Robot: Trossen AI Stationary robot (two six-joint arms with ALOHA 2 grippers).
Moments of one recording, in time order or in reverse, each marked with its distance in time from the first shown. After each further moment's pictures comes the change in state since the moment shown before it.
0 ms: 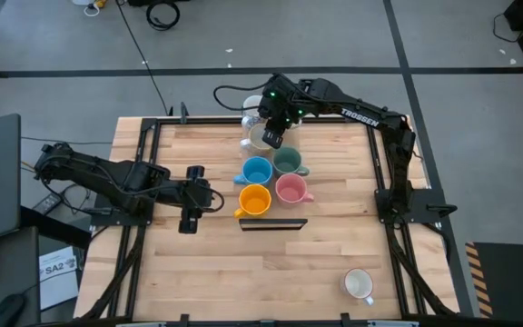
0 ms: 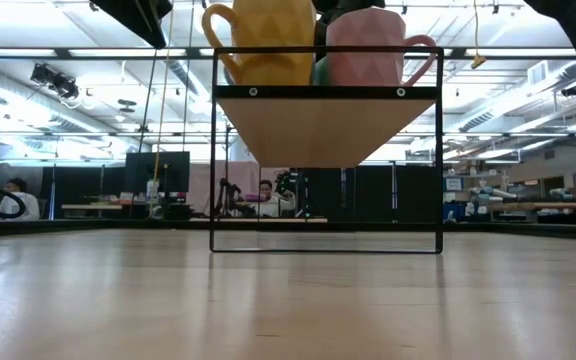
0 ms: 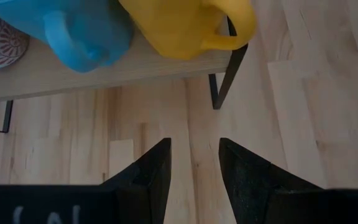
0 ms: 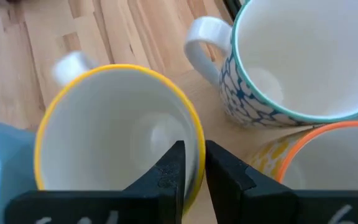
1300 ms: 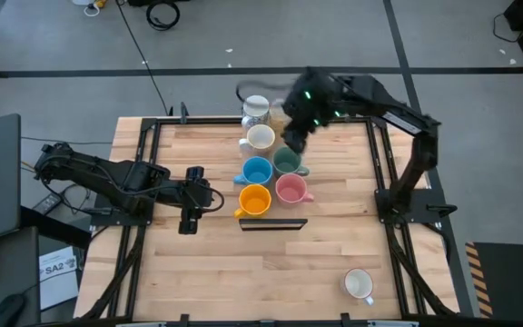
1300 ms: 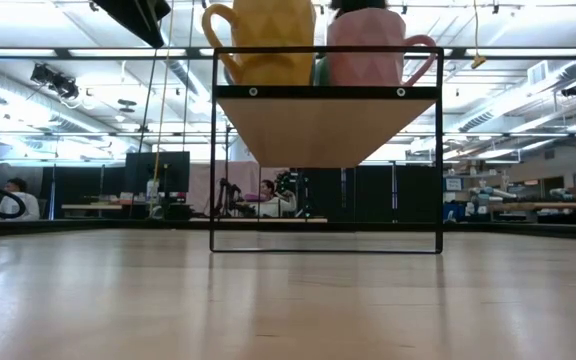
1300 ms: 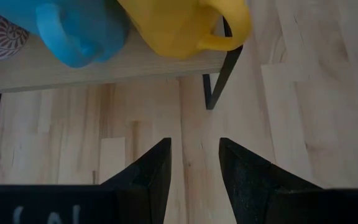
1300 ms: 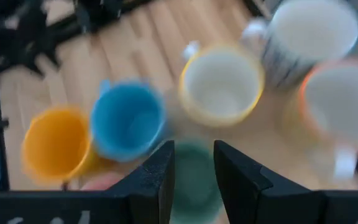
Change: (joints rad) left arm 0.000 -0.001 0.000 0.000 0.023 -0.040; right arm 0.129 -0.200 0.097 -0.189 -0.013 0.215
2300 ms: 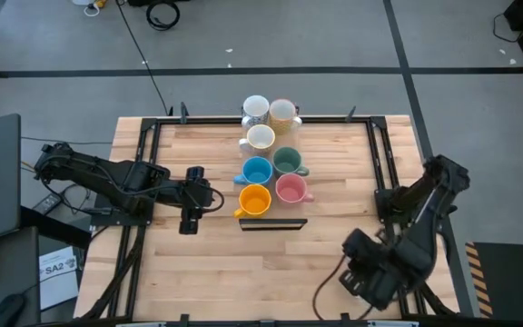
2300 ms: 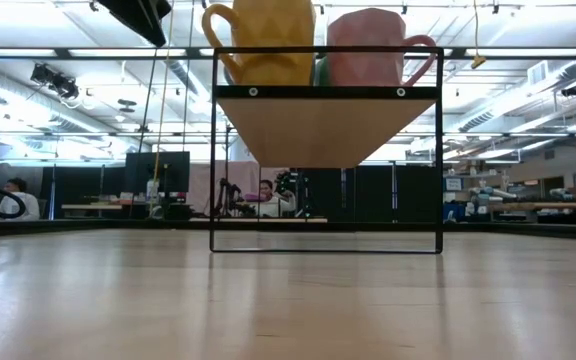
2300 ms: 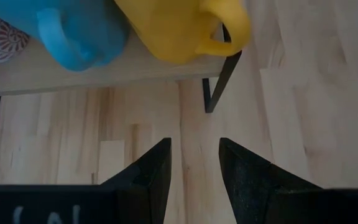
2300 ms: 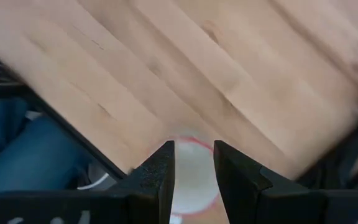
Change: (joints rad) left arm 0.000 0.000 0.000 0.009 0.000 -0.005; right arm 1.167 -0.073 -0.529 -0.179 0.316 1.536
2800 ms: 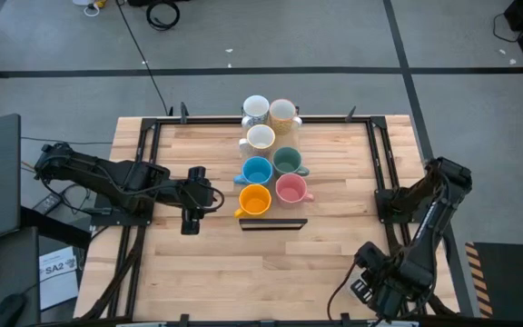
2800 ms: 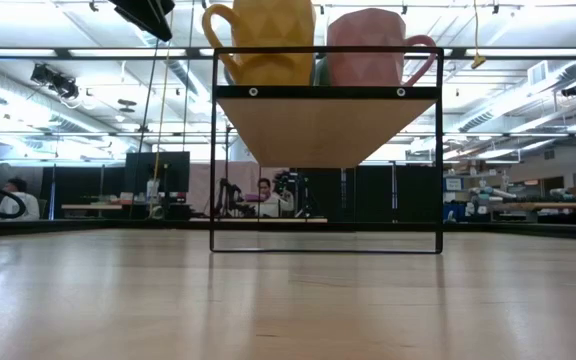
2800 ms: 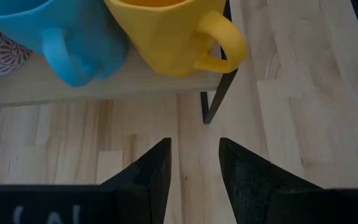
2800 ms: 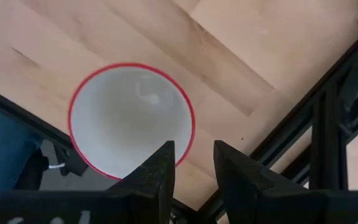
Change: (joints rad) left arm 0.000 0.001 0.000 0.043 0.000 0.000; right arm 0.120 0.002 -0.234 0.133 -0.213 0.239
